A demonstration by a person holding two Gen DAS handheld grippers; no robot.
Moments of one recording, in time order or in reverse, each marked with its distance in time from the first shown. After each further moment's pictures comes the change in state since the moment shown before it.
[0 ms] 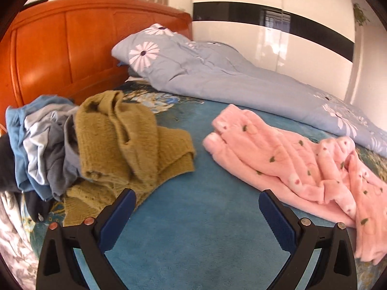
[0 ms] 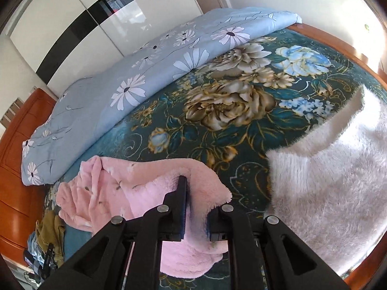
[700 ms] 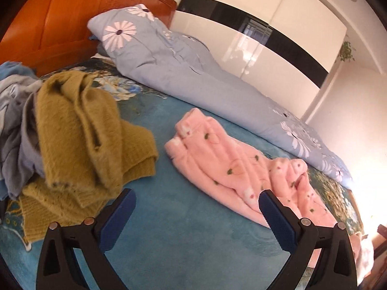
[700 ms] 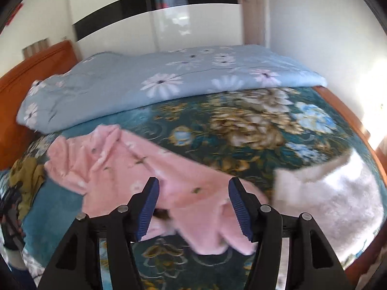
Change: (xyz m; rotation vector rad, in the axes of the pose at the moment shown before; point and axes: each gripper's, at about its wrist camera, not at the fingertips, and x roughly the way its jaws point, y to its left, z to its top) left arm -0.010 0.025 0.024 -0.174 0.103 -0.369; right arm -0.025 0.109 -0.074 -0.459 -0.083 0.006
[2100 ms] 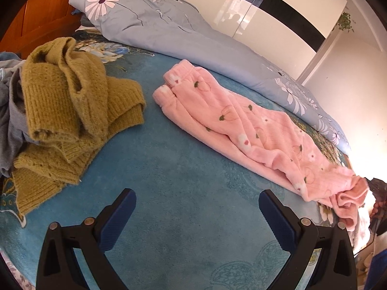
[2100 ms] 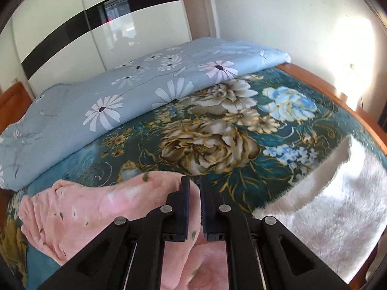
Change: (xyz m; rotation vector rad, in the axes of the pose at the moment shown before) left arm 0.002 0.007 -0.030 0.055 0.245 -0.026; right arm 0.059 -0.148 0.050 0.390 -0.053 -0.263
